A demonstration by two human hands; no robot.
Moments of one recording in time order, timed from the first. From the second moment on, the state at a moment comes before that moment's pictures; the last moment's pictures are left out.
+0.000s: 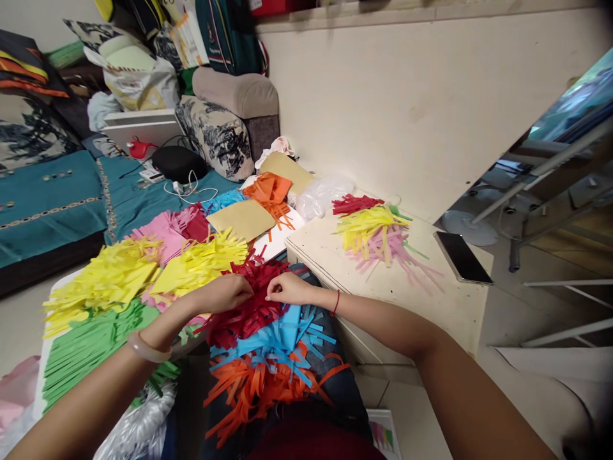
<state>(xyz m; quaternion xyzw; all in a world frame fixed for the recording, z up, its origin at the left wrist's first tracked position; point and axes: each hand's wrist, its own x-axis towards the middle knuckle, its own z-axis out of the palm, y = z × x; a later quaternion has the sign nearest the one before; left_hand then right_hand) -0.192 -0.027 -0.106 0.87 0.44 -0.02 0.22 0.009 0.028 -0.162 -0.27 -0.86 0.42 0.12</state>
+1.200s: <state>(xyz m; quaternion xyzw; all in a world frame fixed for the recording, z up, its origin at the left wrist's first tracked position) -0.202 -0.040 -0.102 0.80 0.51 0.08 0.32 -0.008 0.017 -0.163 -0.29 -0.84 0.44 0.17</state>
